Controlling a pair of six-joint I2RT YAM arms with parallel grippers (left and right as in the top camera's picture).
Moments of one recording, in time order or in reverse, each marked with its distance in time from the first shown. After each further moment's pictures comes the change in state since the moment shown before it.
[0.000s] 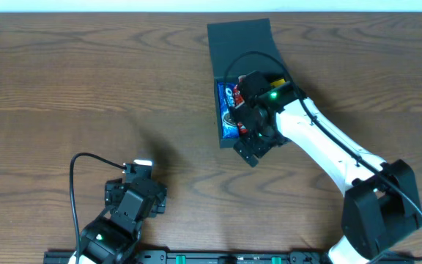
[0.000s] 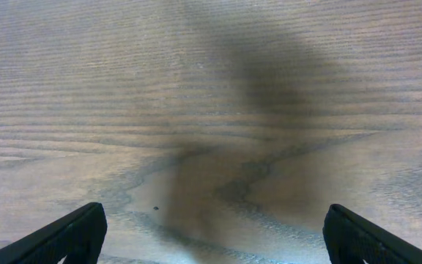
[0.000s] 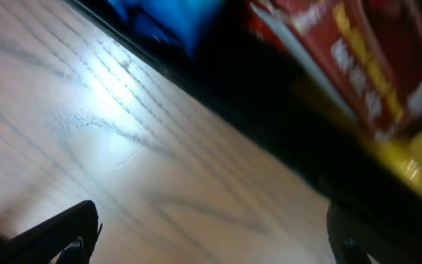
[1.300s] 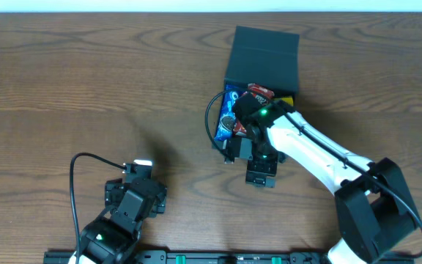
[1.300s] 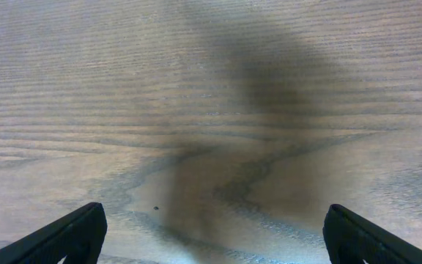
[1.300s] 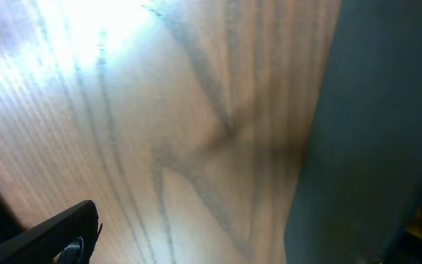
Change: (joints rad) left arm 0.000 0.000 0.000 0.000 0.000 0.000; right arm 0.065 -0.005 -0.151 0.002 -0.022 -0.541
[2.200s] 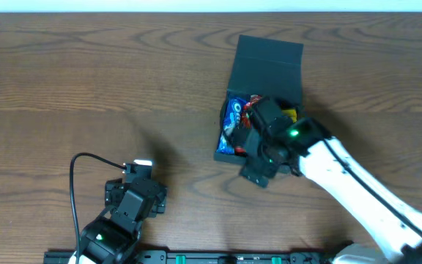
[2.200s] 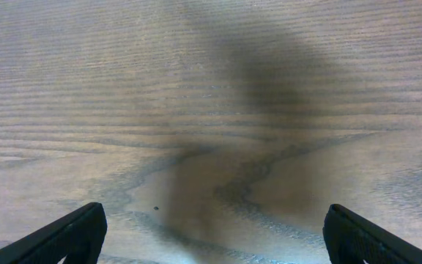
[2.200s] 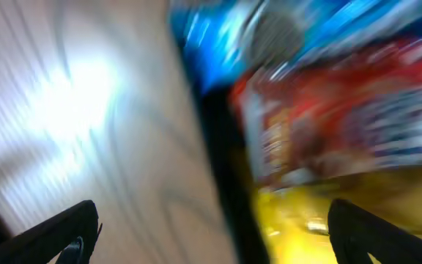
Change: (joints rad) left arm 0.000 0.000 0.000 0.000 0.000 0.000; right arm 0.018 -0.331 -0.037 0.141 -0.024 0.356
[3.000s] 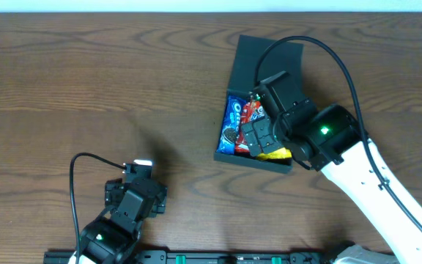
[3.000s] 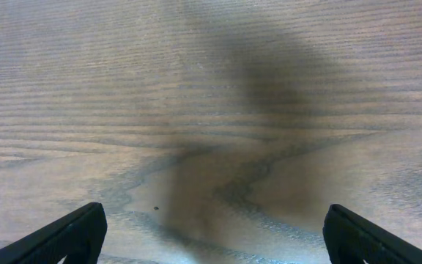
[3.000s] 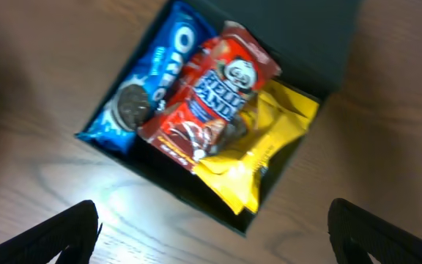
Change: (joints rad) left arm 0.000 0.000 0.000 0.000 0.000 0.000; right arm 0.004 -0.042 0.243 -0.169 0.280 0.669
